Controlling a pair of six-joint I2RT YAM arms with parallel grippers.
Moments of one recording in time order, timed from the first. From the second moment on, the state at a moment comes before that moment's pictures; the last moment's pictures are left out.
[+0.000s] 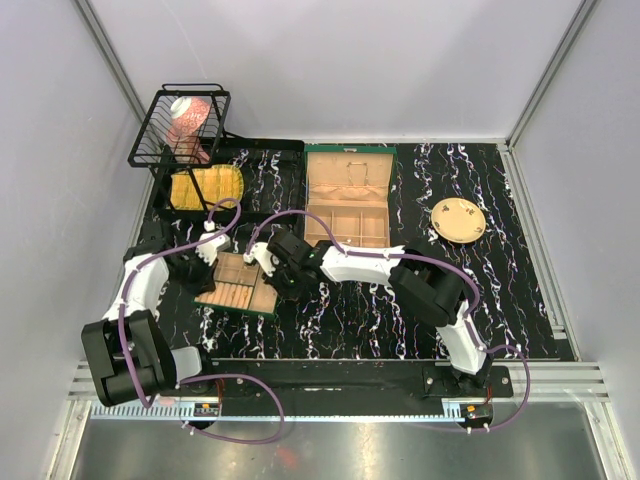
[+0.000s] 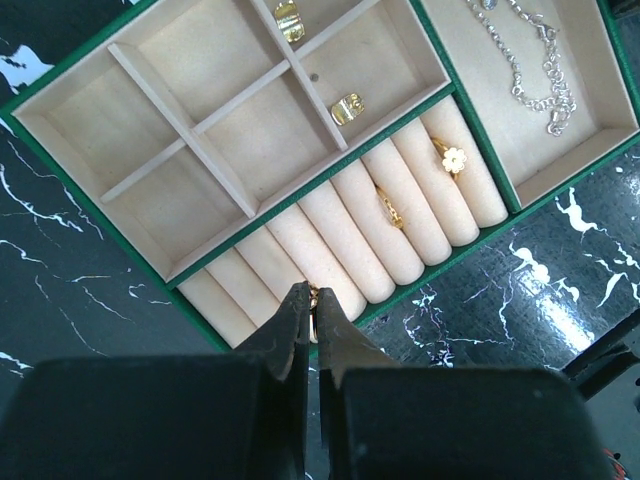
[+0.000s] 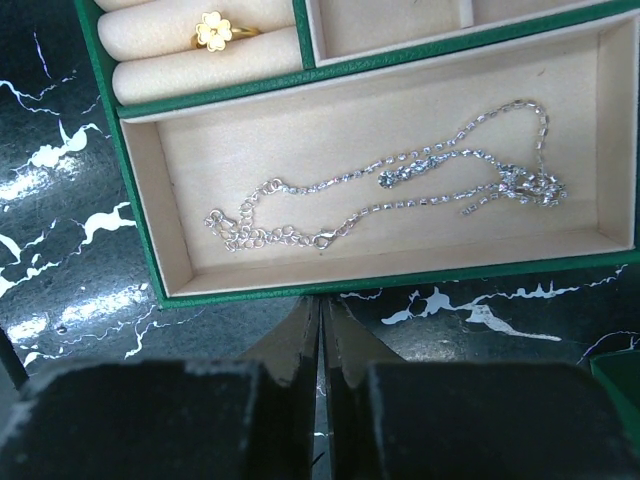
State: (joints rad) left arm 0.27 1.23 0.74 -0.84 0.55 0.92; right arm 1.04 2.10 1.45 -0.31 -0.24 -0.09
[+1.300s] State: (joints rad) left arm 0.23 1.32 0.73 -0.77 0.50 0.81; right arm 1.04 2.07 1.41 -0.28 -0.17 -0.10
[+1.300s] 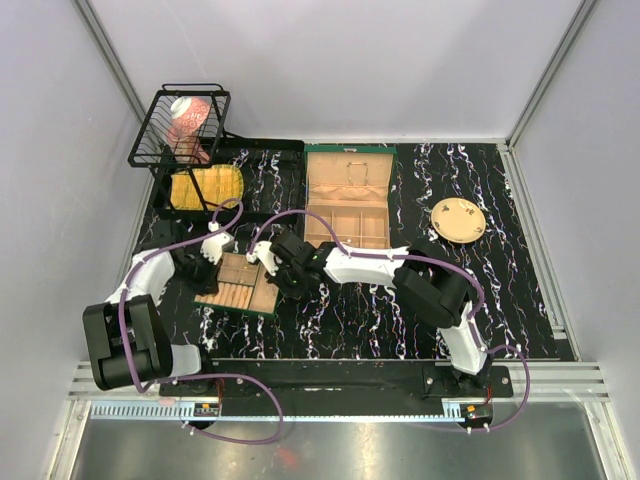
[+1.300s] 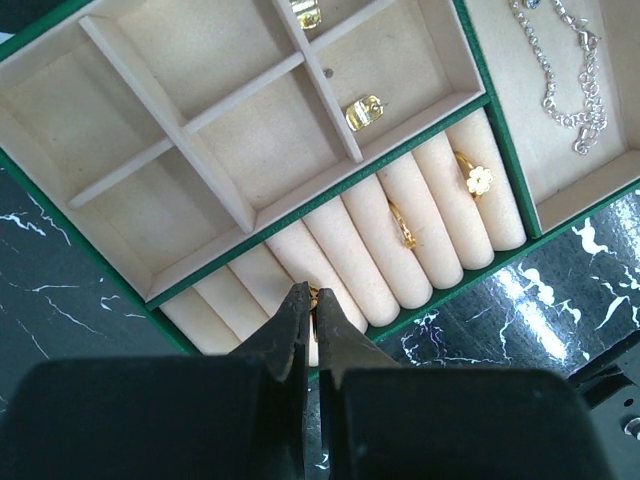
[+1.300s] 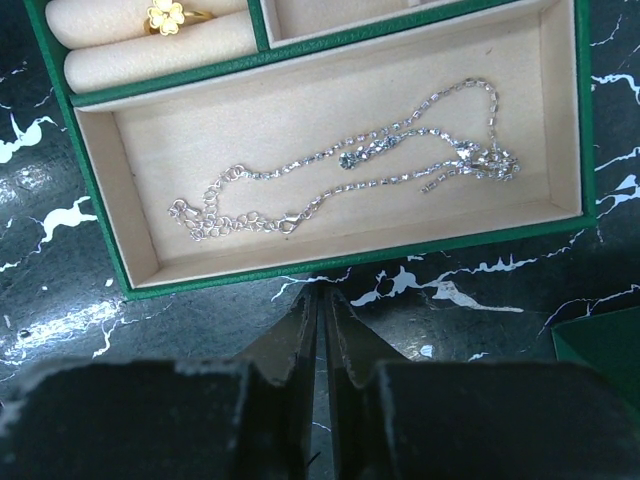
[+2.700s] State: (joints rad) left arm 0.19 1.29 0.69 -0.69 0.39 0.66; right arm 1.05 2.06 1.39 -0.28 -0.15 -0.12
